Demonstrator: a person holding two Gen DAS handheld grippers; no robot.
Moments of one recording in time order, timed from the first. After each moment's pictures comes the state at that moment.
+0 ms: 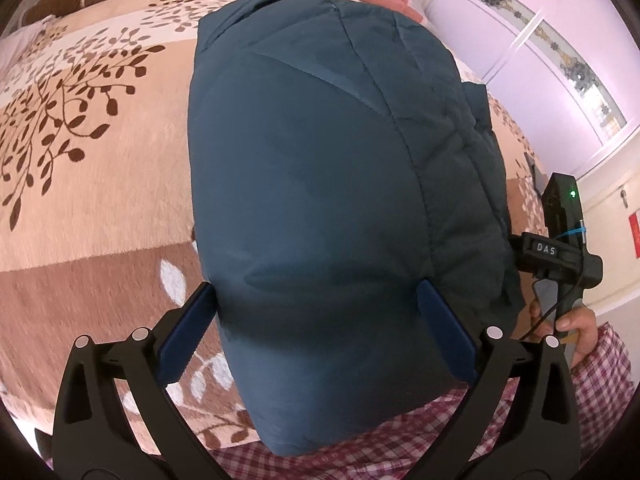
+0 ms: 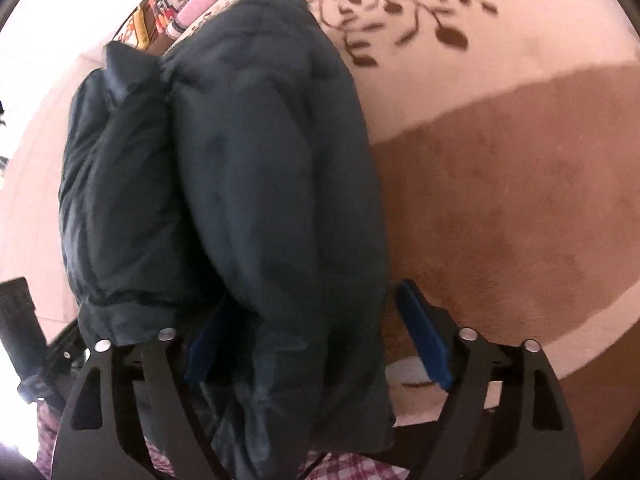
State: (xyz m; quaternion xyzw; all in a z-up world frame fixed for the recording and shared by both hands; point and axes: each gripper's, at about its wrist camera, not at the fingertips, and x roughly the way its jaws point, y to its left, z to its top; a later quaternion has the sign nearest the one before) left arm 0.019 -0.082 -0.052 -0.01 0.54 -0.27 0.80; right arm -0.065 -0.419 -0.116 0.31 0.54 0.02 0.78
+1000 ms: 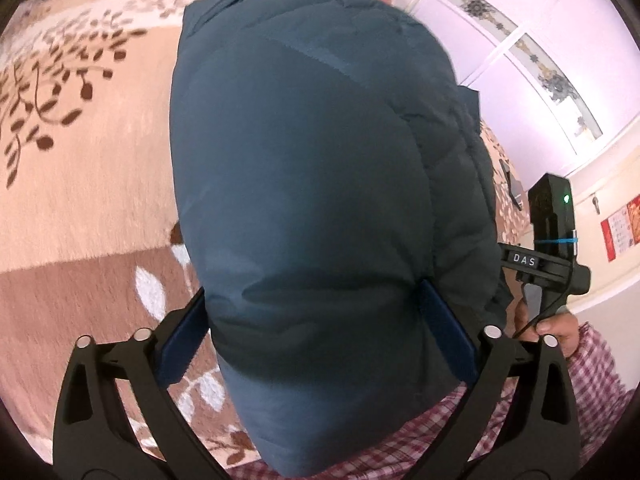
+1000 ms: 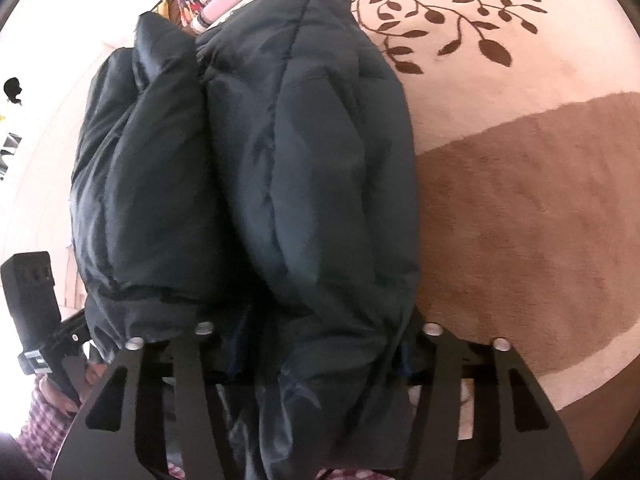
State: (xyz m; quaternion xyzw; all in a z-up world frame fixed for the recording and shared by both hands) left arm 0.036 -0.071 -0.072 -0.05 0.52 -0.32 0.79; right arm -0.058 -0.375 -0.089 0.26 0.53 0.04 0.81
